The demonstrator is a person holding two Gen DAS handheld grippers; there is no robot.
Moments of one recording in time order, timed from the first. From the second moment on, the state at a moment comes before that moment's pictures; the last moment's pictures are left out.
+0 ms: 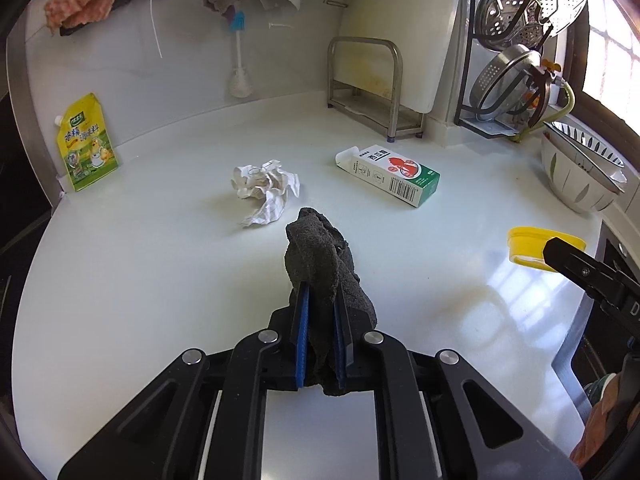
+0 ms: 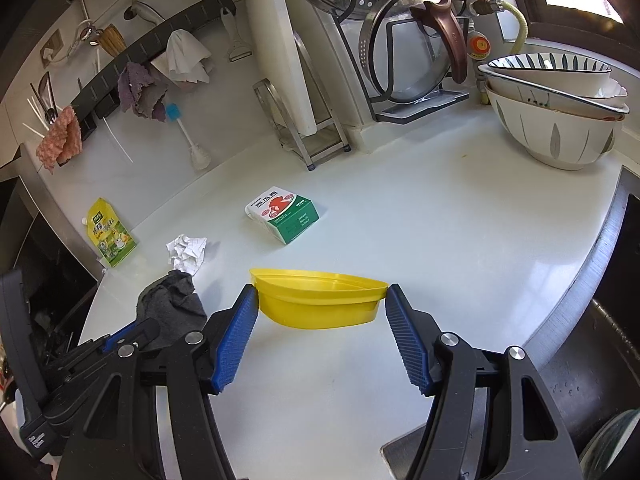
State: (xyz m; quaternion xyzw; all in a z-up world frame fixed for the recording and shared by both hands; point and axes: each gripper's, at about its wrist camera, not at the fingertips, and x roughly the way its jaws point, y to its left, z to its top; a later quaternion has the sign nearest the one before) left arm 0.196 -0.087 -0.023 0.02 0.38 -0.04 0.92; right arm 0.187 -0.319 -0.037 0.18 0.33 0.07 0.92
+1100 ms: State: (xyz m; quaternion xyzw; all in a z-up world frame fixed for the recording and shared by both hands) left arm -0.059 -0.033 -0.030 0.04 0.34 -0.11 0.93; right arm -0.112 -0.241 -0.052 0.17 0.30 0.04 0.94
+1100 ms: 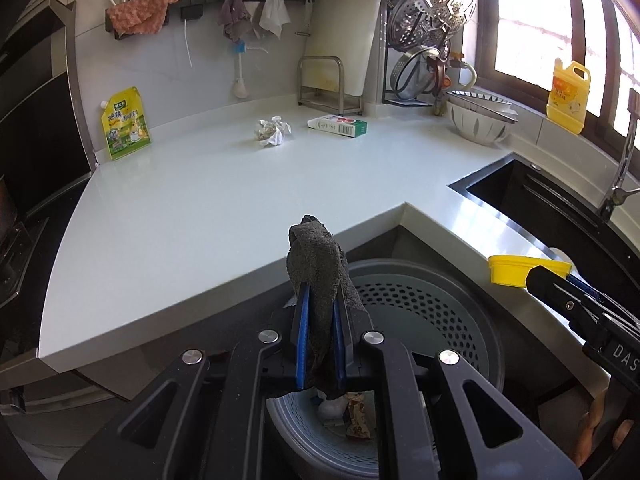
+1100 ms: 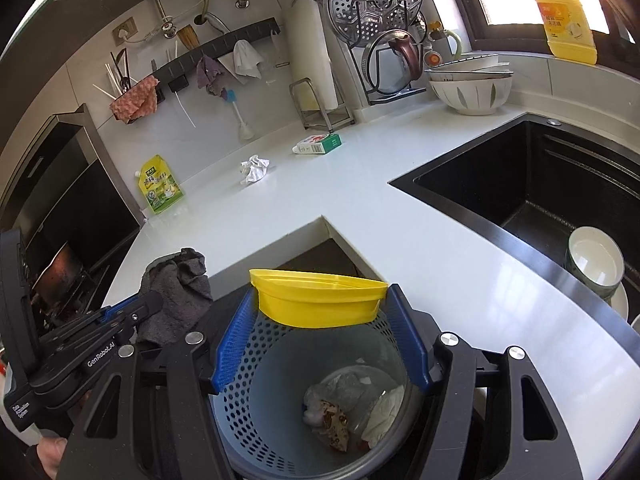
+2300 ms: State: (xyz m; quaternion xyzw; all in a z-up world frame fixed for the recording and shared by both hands) left arm -0.050 -0.041 -0.103 0.06 0.43 -0.12 0.89; right arm -0.106 -0.210 -0.118 0.13 0.37 0.03 0.92
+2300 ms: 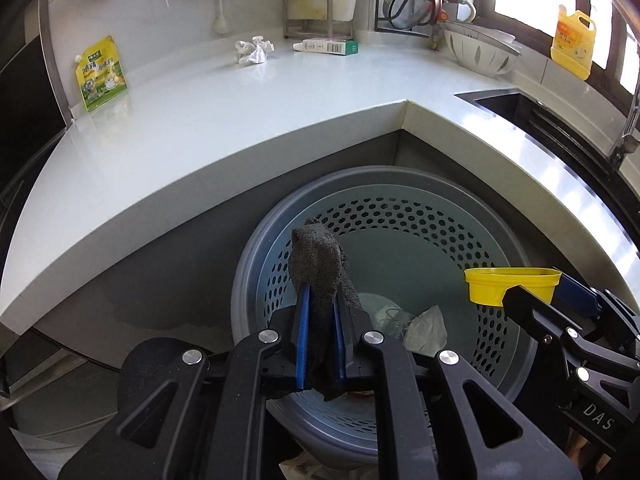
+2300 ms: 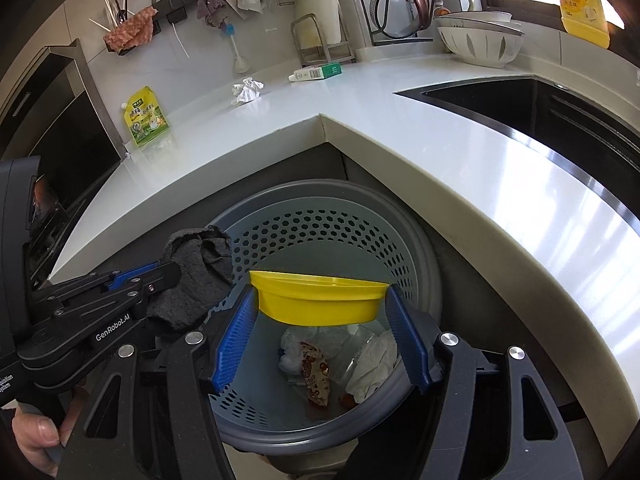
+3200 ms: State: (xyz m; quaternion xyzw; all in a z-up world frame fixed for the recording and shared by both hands) left arm -0.042 -0.040 -0.117 0.06 0.45 -0.11 0.89; right arm -0.100 -0.207 -0.128 0.11 0.37 0.00 0.92
